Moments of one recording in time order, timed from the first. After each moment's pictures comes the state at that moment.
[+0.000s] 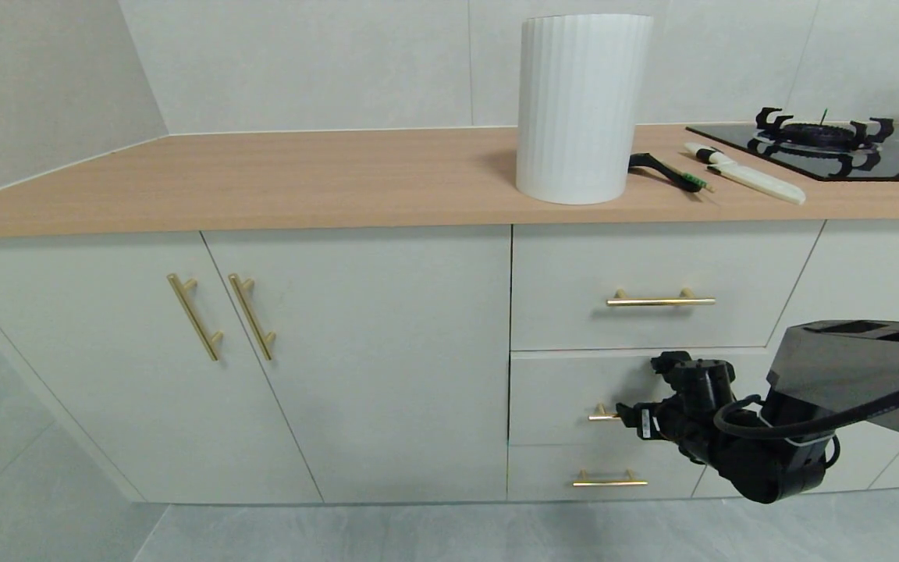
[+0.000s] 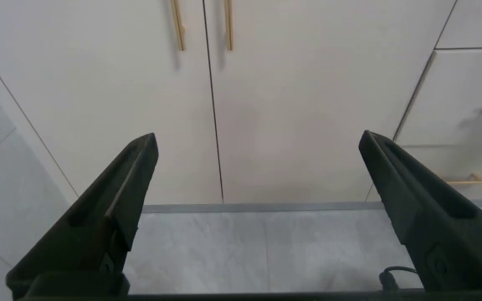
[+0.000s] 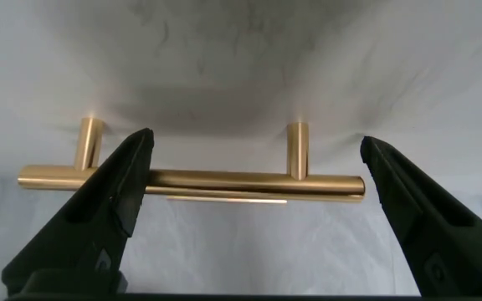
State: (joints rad) left arm -0.01 0.00 0.00 0.00 0.00 0.00; right arm 0.25 2.43 -0.84 -1.02 -0.18 0.12
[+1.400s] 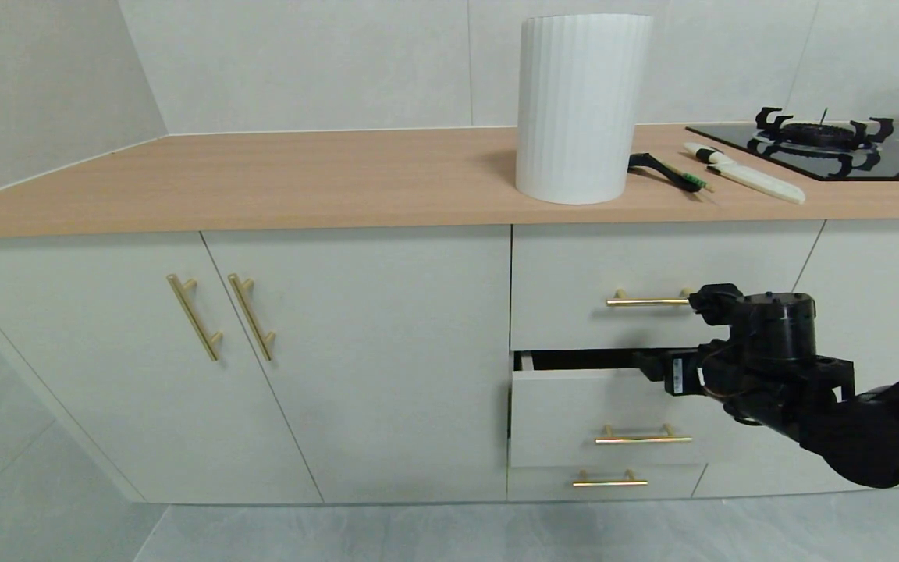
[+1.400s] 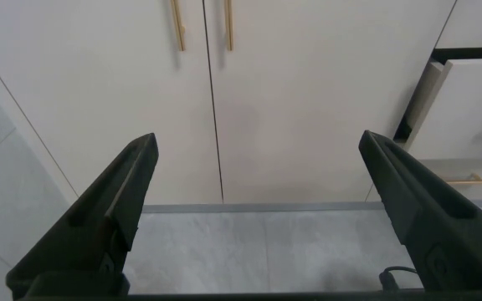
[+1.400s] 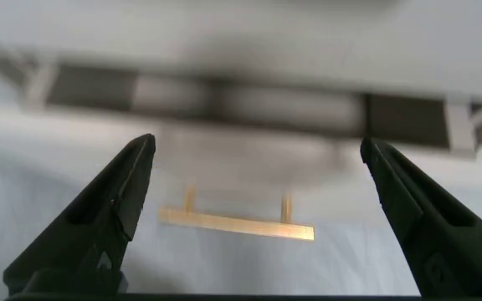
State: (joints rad) left arm -0.01 0.00 0.00 0.00 0.00 0.00; right arm 0.31 1.95 -0.71 -0.84 -0.19 0.09
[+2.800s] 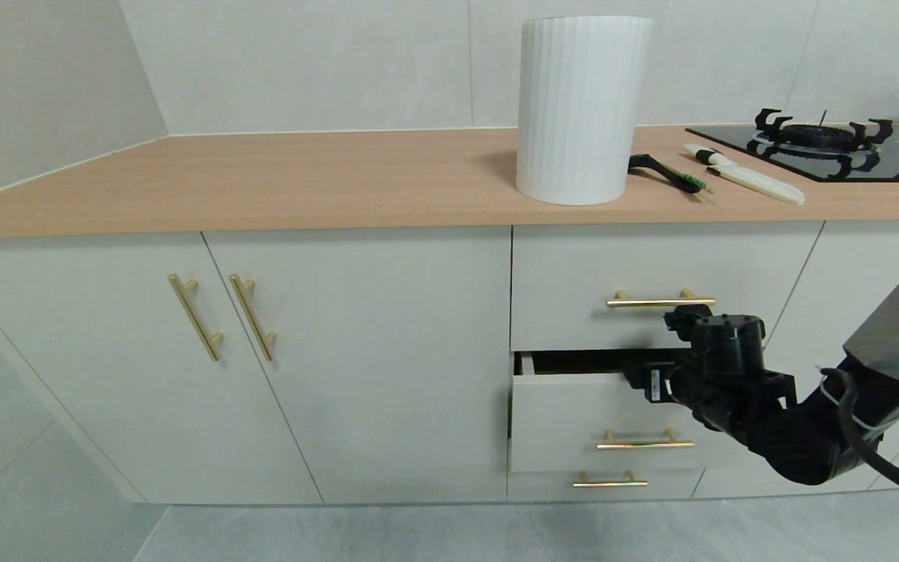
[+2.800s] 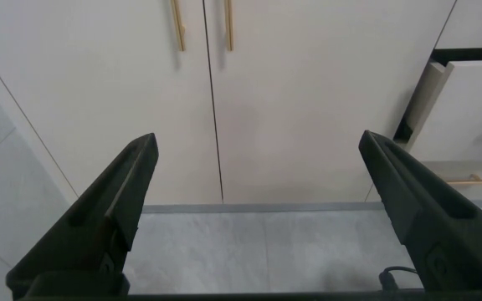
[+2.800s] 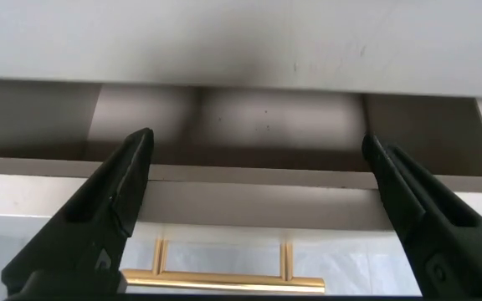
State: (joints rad) left arm -0.01 0.00 0.00 0.00 0.00 0.00; right arm 0.30 2.15 -0.77 -0.91 -0.26 0.10
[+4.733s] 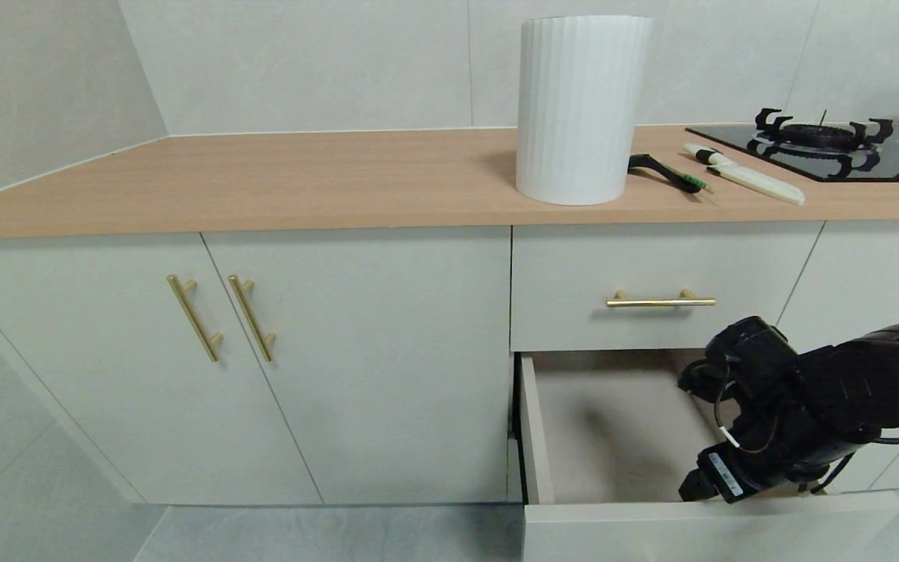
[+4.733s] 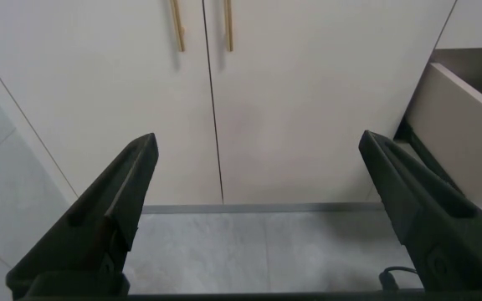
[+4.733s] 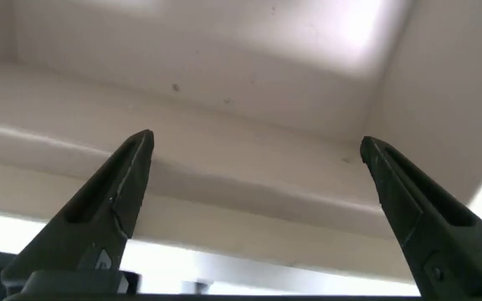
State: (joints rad) left arm -0.01 0.00 0.00 0.00 0.00 0.00; right arm 0.34 1.86 -0.92 0.30 -0.12 0.01
